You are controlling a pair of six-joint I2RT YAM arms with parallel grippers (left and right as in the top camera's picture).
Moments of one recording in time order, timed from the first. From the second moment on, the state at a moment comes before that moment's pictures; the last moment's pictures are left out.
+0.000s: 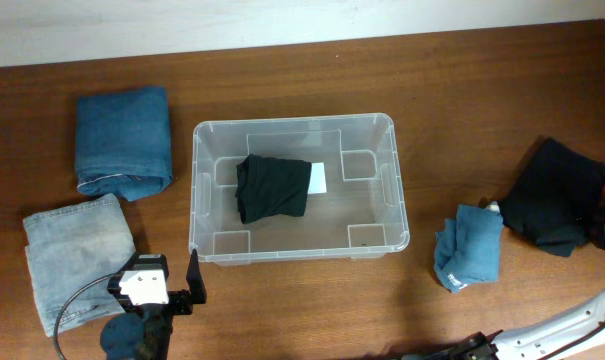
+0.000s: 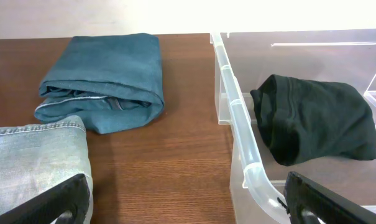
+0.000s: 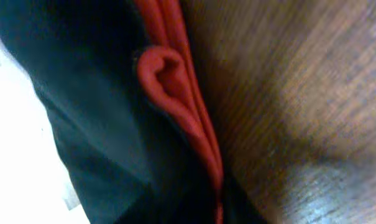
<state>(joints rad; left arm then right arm) 0.07 0.01 0.14 -0.43 0.11 0.03 -1.15 2.21 1.51 -0.94 -0.69 0.04</state>
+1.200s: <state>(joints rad) 0.07 0.01 0.14 -0.43 0.11 0.03 -0.16 1.34 1.46 -0.89 -1.06 0.23</state>
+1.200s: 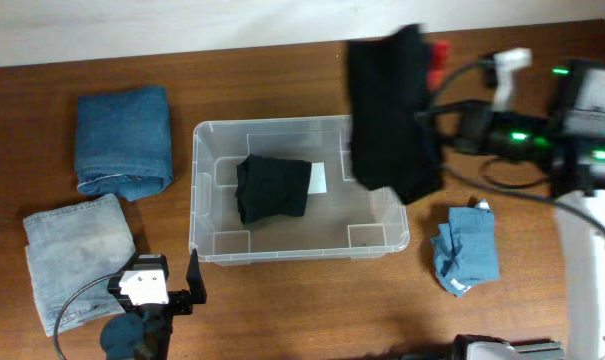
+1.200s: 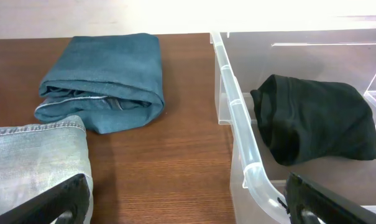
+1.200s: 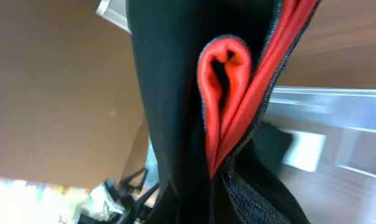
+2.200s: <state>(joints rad) 0.07 0.01 0.14 -0.43 0.11 0.03 0.40 1.68 1.46 -0.94 -0.71 -0.11</state>
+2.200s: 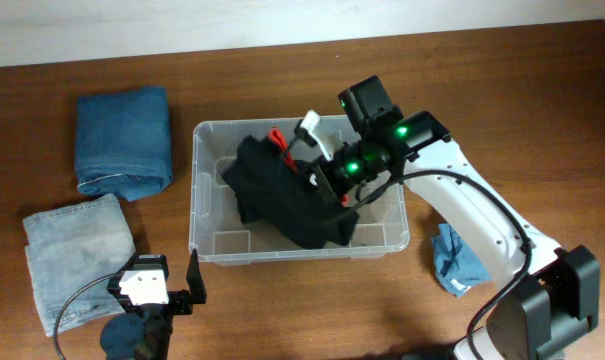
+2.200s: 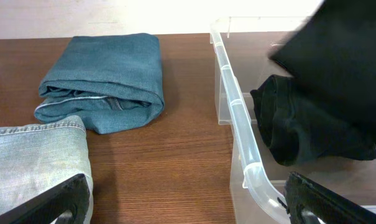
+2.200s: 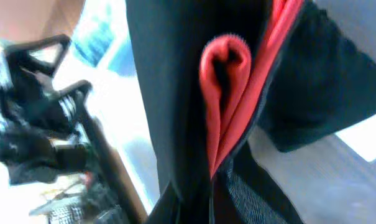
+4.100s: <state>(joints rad) 0.07 0.01 0.14 -0.43 0.11 0.03 0.53 1.88 1.32 -0.63 -0.18 0.04</state>
